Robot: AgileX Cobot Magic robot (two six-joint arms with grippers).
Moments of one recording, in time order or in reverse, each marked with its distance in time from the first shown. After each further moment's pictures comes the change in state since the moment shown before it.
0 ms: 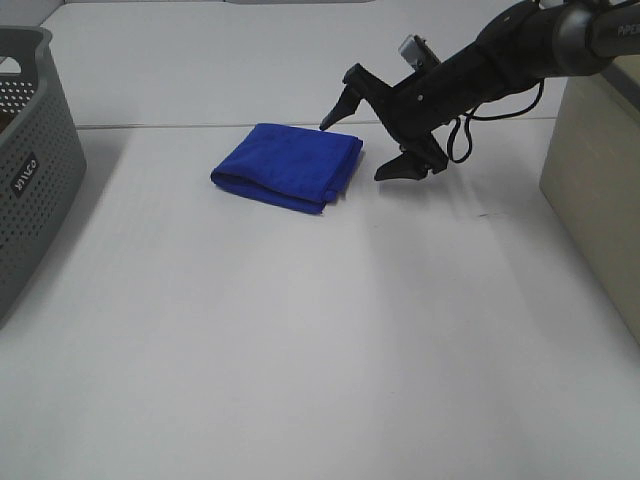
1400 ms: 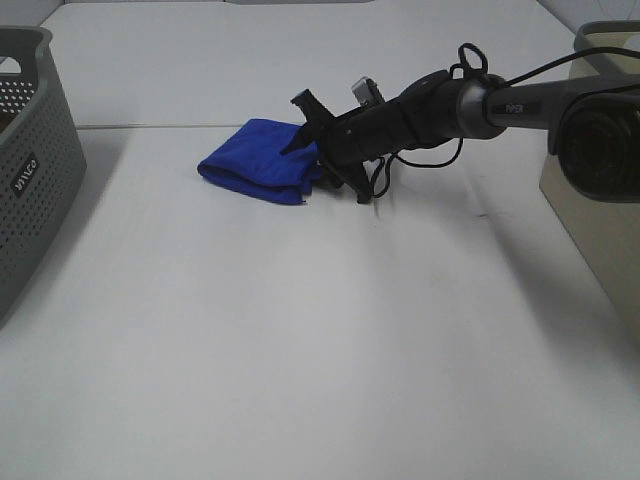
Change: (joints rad) left arm 0.000 0.000 0.000 0.000 0.000 0.000; right arm 0.131 0.259 -0.222 0.232 -0.200 0.088
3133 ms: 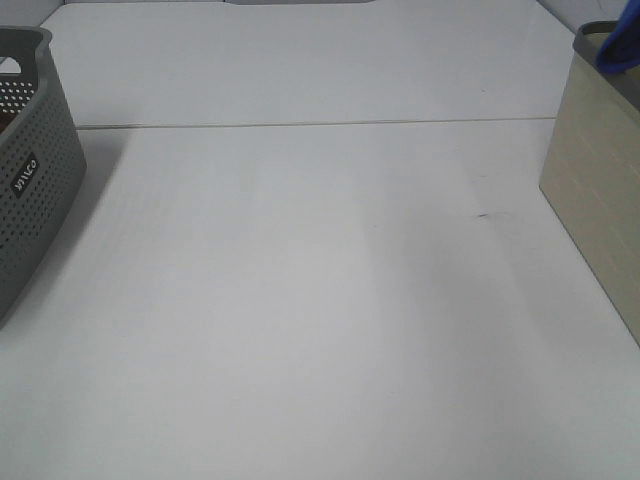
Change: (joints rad) left arm 0.000 0.000 0.000 0.000 0.000 0.000; right arm -0.500 -0.850 0.000 -0.991 0.757 -0.037
